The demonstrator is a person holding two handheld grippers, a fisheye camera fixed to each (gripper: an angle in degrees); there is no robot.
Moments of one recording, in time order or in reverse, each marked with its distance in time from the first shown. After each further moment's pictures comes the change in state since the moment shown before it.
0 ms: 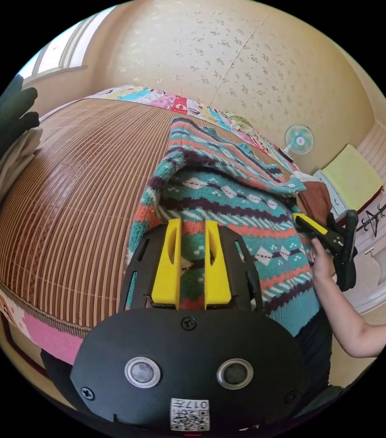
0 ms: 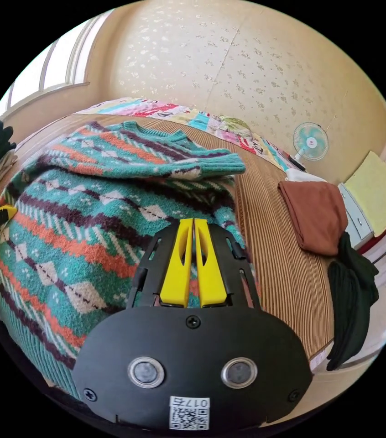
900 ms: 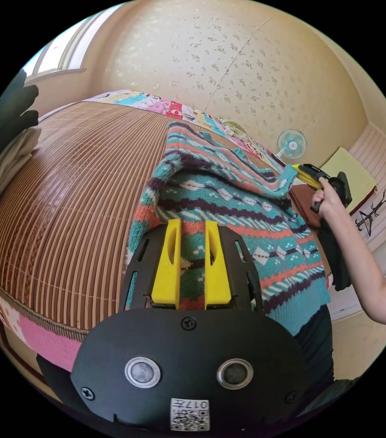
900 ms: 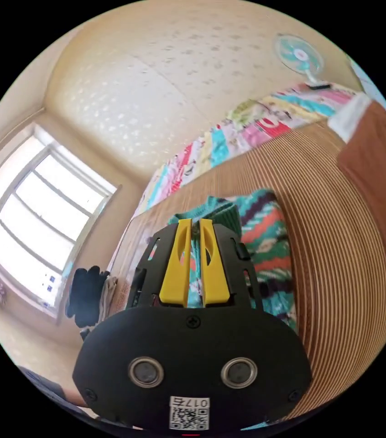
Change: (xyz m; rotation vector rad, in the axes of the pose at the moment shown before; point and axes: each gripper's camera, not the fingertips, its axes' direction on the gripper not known) left arm -0.036 0.009 -0.004 0.050 0.063 0.000; right arm 0.115 -0.169 -0.049 0.127 -0.716 0.375
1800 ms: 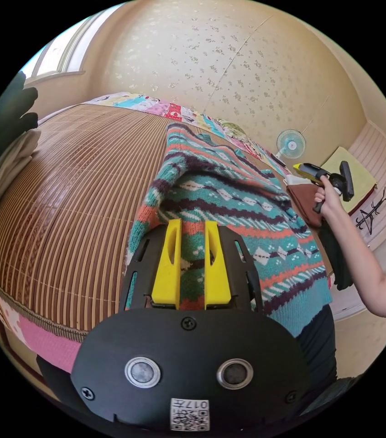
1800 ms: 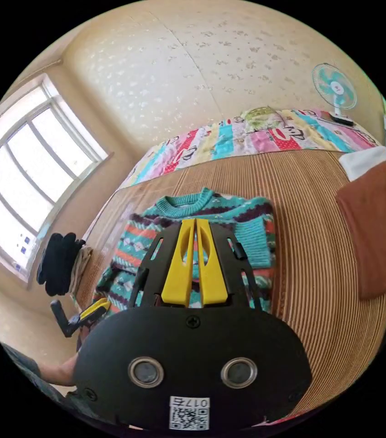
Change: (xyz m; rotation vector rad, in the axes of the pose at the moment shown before) left arm 0.002 0.010 -0.003 0.006 -0.016 0.009; right arm -0.031 0.045 0.085 -0.223 0.067 -0.162
